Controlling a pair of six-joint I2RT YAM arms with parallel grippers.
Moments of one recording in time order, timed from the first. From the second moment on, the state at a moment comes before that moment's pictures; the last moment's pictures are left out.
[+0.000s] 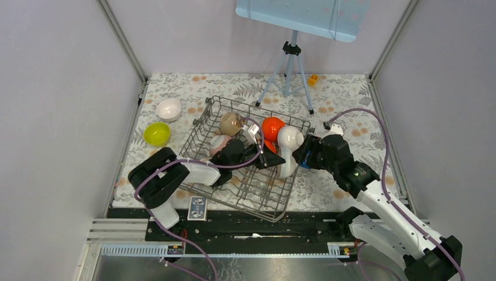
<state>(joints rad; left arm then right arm) -0.86 1.68 0.64 0.91 0.37 -1.13 0.54 0.81 0.66 -0.45 0.07 0.70</state>
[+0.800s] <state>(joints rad) -0.85 1.68 0.66 0.85 0.39 -1.09 0.54 0.74 0.50 -0.47 -0.15 0.71</state>
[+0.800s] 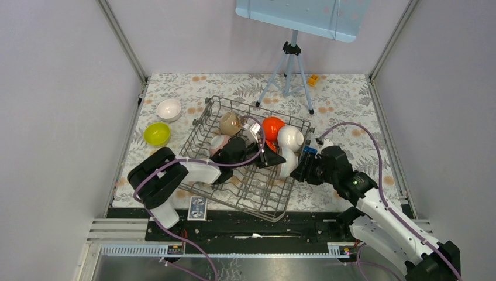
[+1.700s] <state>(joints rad) -0.84 1.70 0.71 0.83 0.36 -1.09 0.54 0.82 0.53 -0.55 -0.17 0.72</state>
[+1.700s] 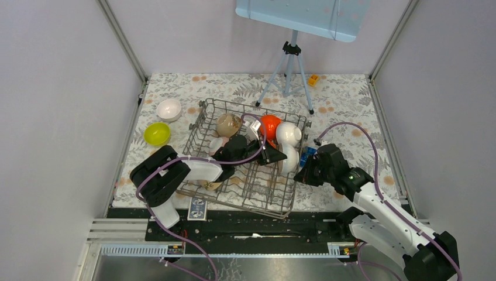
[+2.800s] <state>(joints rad) -0.80 1.70 0.68 0.98 0.45 -1.20 0.54 0.82 0.54 -0.54 -0.12 0.72</state>
